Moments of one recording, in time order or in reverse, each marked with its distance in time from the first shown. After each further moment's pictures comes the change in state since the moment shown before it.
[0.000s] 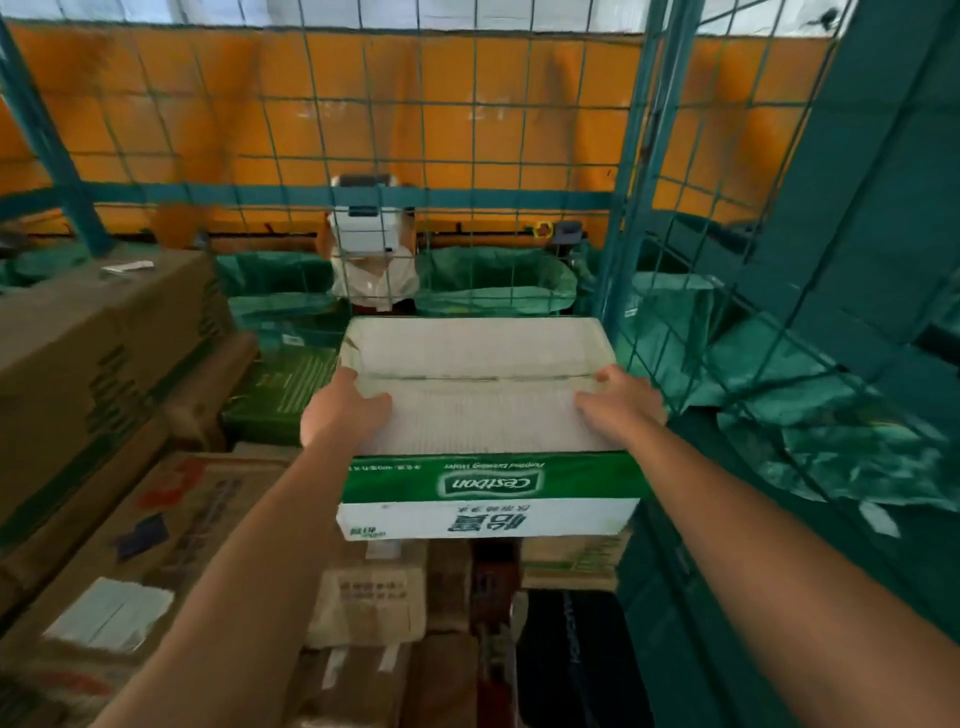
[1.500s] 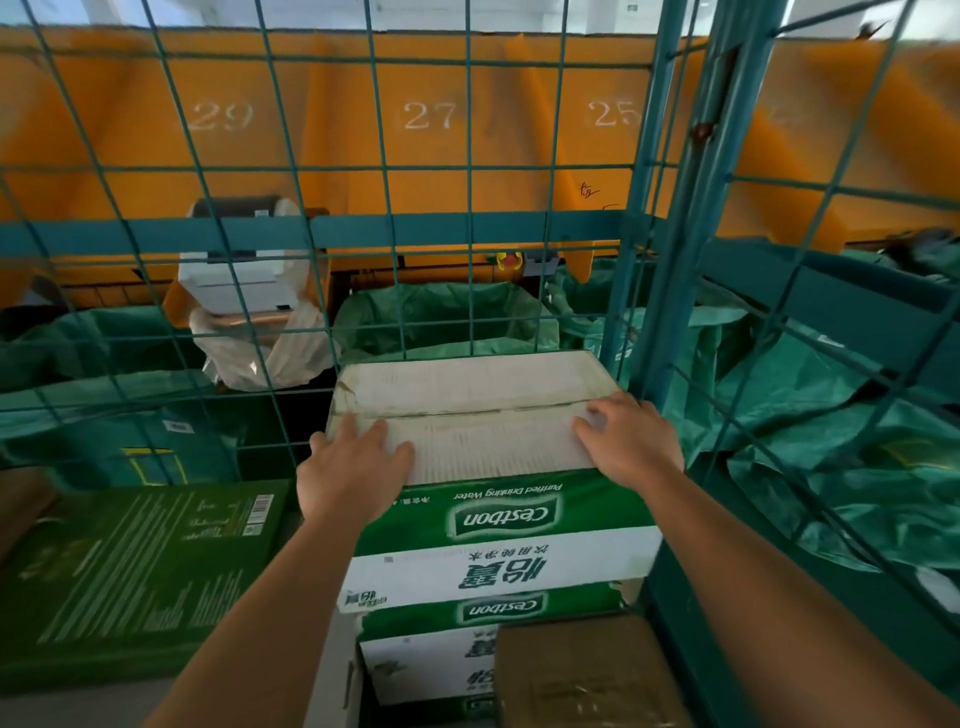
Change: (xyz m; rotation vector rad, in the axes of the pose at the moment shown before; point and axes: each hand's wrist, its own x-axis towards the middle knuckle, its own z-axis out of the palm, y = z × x) left_hand 0.289 0.135 0.186 0.540 -0.051 0.281; right_hand 0.349 0.001 0.089 -0.288 0.087 -0.192
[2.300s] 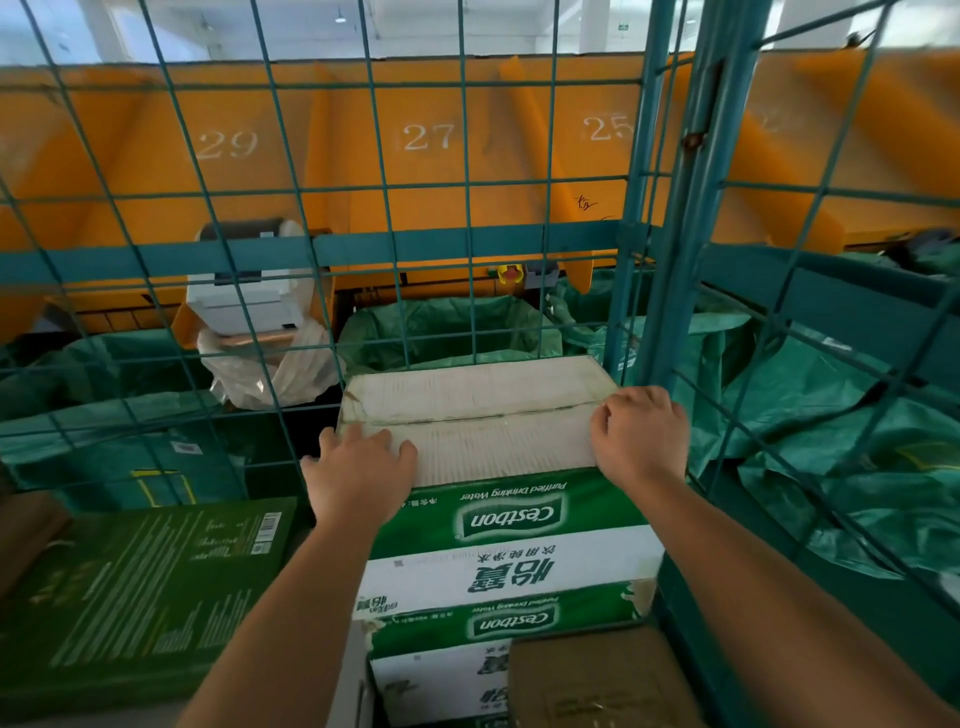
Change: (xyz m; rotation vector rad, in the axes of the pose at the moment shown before) left_hand 0.009 0.003 0.001 0.079 0.049 -0.029; right_hand -0.001 -0.007 0.000 -0.145 0.301 -0.015
